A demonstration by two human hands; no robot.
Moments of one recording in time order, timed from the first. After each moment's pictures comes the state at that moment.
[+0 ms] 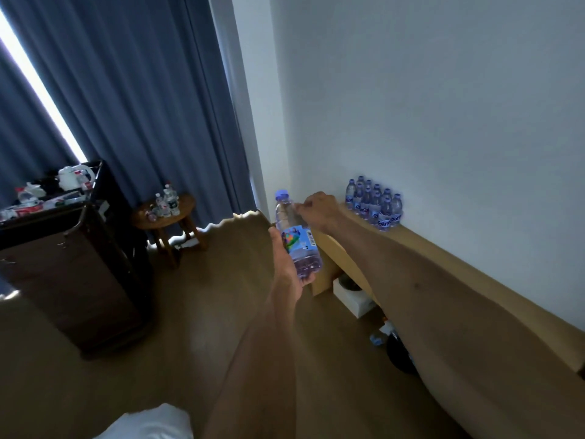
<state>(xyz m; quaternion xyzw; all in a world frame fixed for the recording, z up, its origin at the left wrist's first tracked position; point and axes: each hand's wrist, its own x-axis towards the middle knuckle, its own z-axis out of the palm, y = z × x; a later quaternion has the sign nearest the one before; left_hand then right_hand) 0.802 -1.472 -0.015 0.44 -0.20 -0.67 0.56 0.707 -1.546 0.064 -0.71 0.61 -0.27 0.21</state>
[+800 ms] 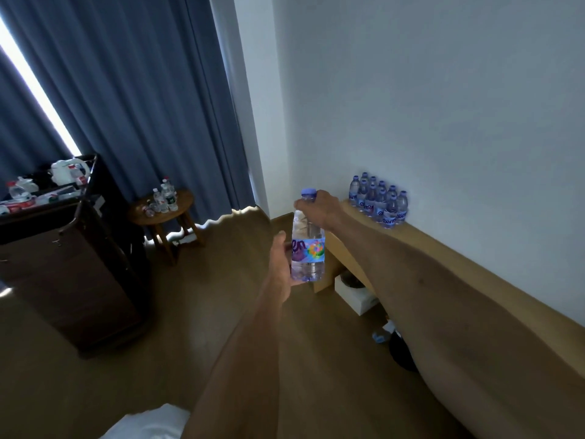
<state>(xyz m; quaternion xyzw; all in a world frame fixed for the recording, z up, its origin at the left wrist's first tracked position) 0.854 -1.506 -0.034 0.52 -0.31 -0.62 0.49 0.738 -1.570 0.057 -0.64 0.63 -0.31 0.32</state>
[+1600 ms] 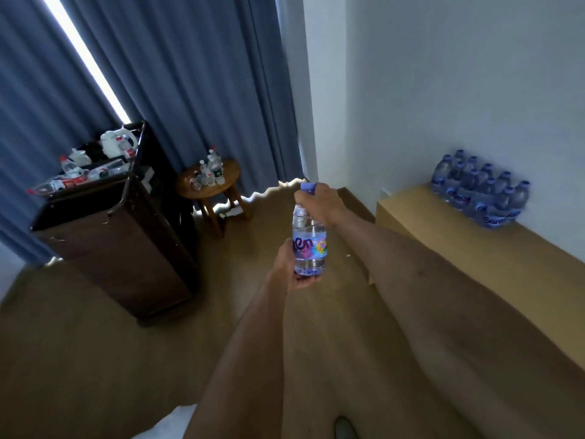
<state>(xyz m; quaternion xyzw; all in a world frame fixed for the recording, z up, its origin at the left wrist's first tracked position) 1.040 -1.692 -0.085 0.61 -0.16 -0.65 0.42 0.941 -1.780 -0.018 -0.68 0.53 -0.32 0.40</state>
